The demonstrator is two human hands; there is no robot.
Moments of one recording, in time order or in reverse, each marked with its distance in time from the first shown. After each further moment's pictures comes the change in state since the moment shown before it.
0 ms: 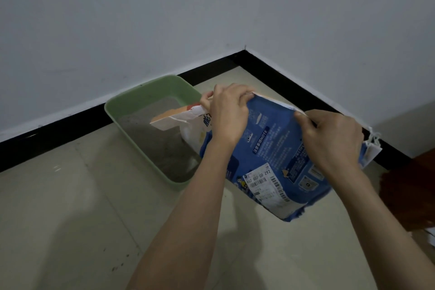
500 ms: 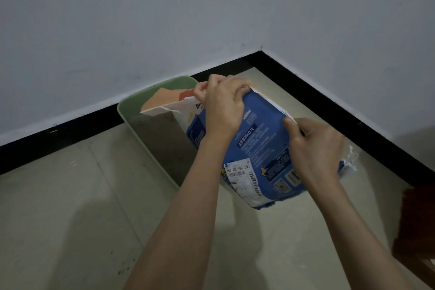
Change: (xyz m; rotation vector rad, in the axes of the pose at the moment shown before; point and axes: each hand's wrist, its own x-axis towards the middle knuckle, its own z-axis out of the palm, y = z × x) left_hand 0.035 -0.022 -0.019 0.059 0.103 0.061; right_hand 0.008 -0.035 0.043 0.283 -0.002 0.067
